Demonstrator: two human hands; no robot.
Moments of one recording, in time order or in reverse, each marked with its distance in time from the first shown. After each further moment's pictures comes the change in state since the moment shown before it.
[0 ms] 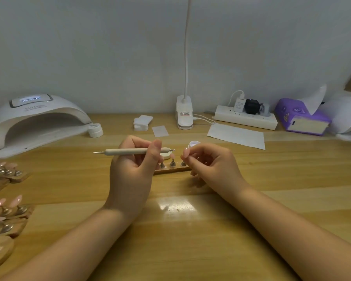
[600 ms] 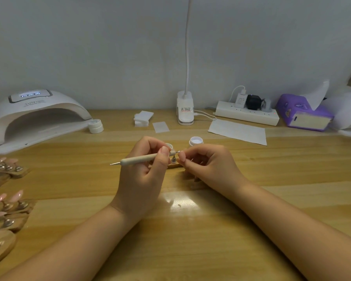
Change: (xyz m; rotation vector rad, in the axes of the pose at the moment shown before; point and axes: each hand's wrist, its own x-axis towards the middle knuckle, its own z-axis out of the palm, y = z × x) left_hand -0.006 -0.006 0.003 0.047 -0.146 0.085; right_hand 0.001 0.003 0.003 -0.066 -0.092 -0.012
